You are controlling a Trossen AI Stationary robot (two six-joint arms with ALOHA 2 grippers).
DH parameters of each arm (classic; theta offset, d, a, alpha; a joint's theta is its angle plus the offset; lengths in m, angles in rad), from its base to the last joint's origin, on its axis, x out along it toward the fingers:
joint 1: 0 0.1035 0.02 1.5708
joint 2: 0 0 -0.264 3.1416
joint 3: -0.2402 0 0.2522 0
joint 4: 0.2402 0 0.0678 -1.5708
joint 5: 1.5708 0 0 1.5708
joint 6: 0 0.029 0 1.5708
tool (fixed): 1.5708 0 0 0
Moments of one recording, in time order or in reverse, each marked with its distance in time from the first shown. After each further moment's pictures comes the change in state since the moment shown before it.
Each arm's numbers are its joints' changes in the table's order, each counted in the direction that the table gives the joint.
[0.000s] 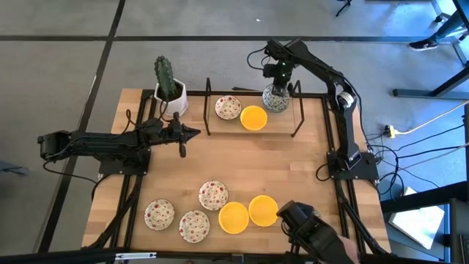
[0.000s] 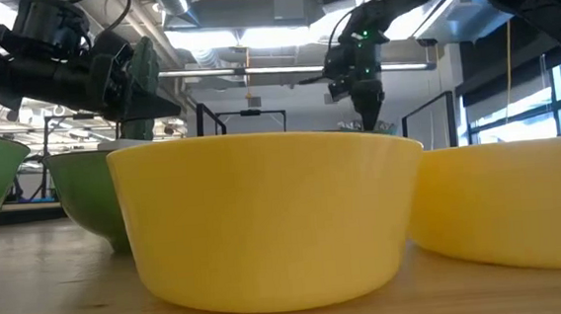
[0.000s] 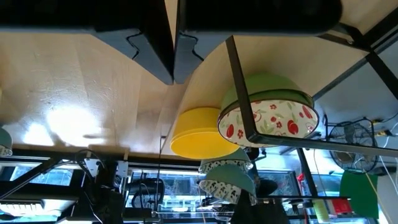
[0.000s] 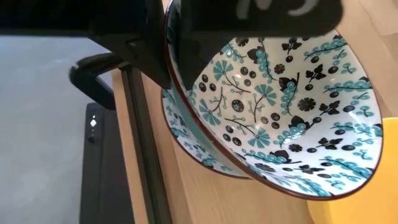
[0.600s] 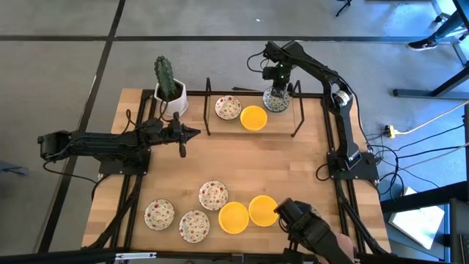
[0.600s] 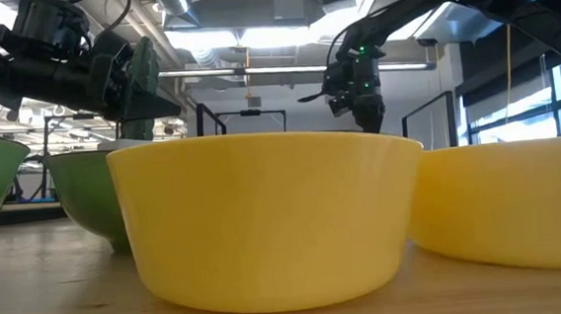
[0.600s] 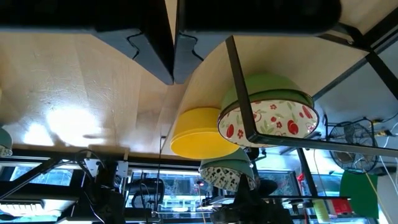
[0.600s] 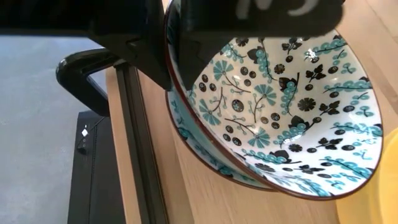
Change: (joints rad) left arm 0.000 0.000 0.000 0.000 0.000 0.000; right arm -0.010 -0.063 0.000 0.001 0.011 -0.007
